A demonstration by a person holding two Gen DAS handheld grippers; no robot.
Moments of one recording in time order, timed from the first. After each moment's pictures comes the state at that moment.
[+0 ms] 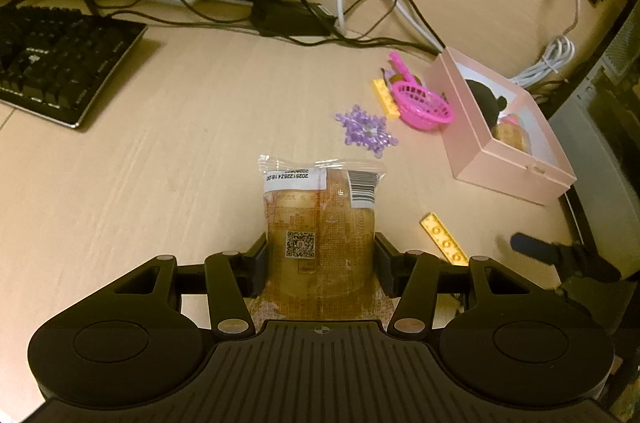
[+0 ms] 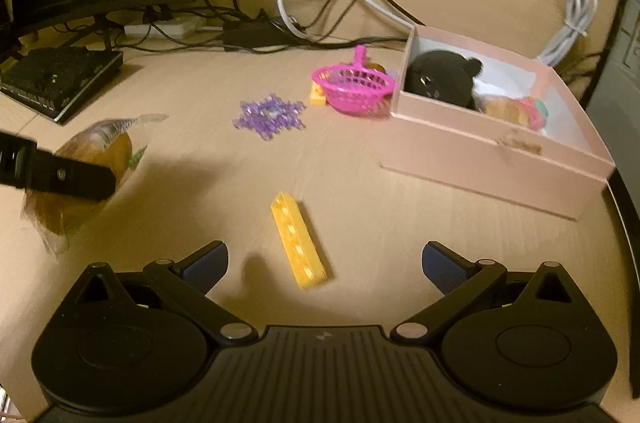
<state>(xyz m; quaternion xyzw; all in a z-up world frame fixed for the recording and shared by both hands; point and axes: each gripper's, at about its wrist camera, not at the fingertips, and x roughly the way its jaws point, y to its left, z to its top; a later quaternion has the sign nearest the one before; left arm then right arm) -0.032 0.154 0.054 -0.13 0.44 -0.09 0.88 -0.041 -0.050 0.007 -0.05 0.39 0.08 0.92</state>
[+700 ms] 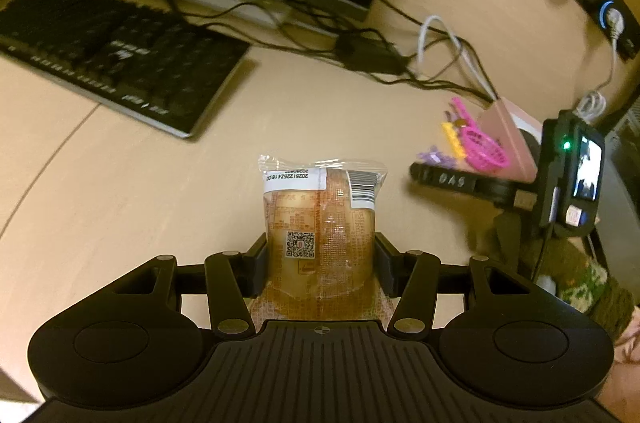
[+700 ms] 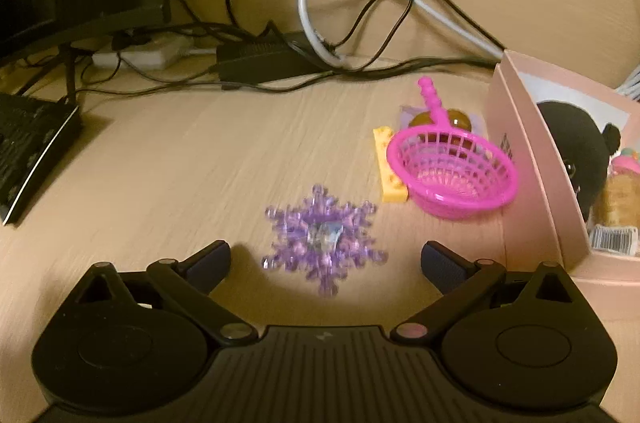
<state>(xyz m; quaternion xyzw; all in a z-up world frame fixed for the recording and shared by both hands) -0.047 0.246 0.057 -0.16 0.42 -0.04 0.89 0.093 0.022 -0.016 -0.02 0.39 0.07 0.92</state>
